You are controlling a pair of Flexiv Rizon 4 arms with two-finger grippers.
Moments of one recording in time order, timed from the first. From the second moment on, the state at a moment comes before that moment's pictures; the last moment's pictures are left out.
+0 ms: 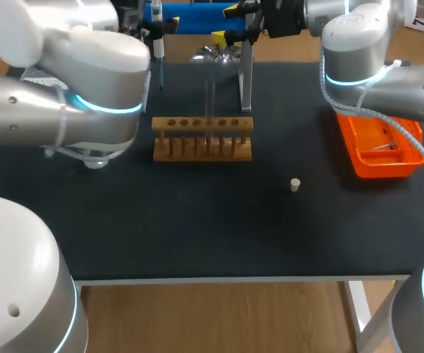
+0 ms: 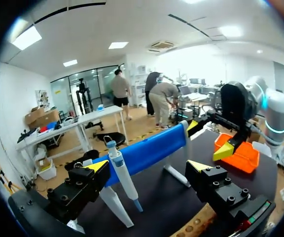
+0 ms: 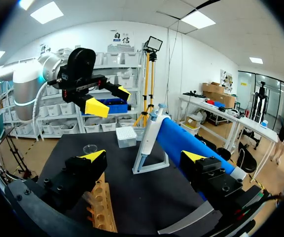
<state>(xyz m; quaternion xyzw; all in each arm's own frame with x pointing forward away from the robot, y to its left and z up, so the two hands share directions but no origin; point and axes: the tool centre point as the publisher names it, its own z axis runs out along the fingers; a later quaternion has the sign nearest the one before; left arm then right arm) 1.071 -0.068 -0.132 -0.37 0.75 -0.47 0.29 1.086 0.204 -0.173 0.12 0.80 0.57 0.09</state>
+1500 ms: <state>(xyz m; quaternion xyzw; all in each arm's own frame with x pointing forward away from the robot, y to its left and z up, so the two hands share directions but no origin) 0.979 -0.116 -0.193 -0.02 0.80 -0.56 0.20 1.086 0.204 -0.173 0.12 0.80 0.57 0.09</state>
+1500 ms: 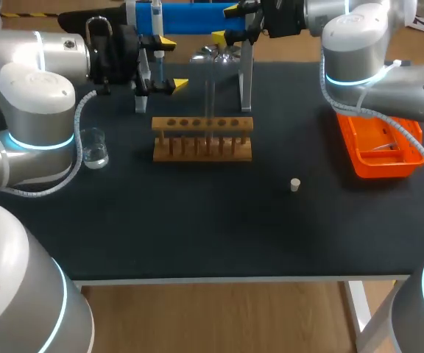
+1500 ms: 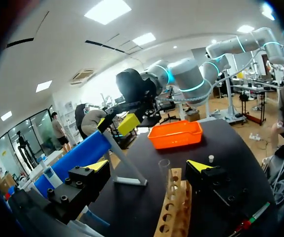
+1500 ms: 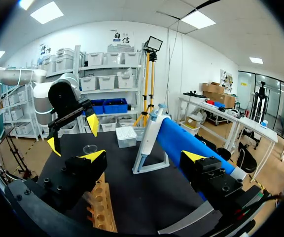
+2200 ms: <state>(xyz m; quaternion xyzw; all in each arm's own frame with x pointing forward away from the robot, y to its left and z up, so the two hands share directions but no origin) 0.978 -0.162 -0.227 -0.01 0.82 -0.54 0.16 1.086 0.204 -0.173 0.12 0.80 0.57 0.09</state>
